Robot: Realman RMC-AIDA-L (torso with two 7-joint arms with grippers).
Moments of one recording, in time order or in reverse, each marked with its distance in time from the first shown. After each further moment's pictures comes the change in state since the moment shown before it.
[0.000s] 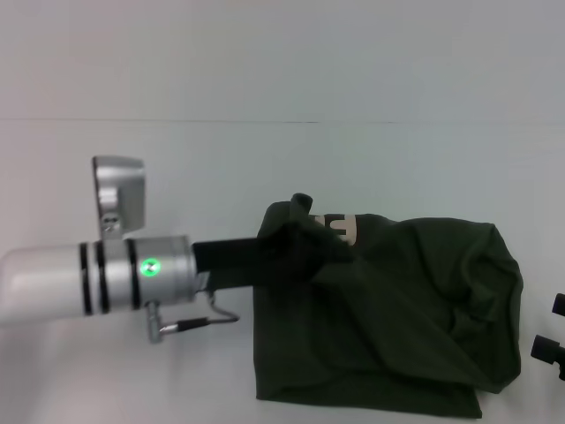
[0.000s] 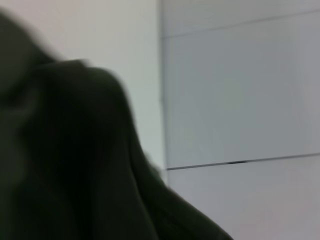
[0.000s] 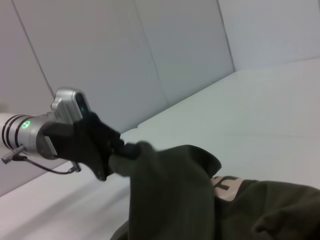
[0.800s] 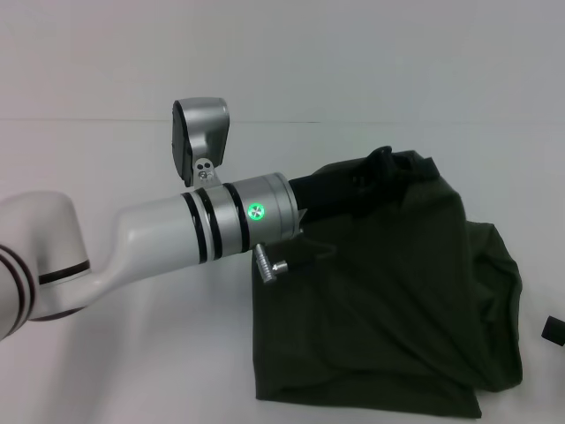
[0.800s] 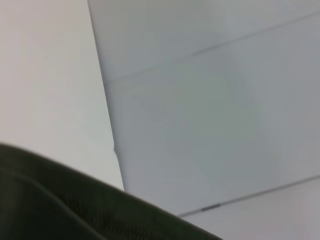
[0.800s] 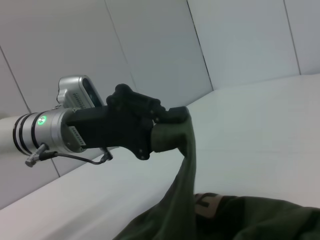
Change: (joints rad) left arm -0.255 -0.033 -0.001 -0.271 -0.303 -0.249 0.332; right arm -0.008 0.016 0.089 0.000 0.000 -0.002 0.000
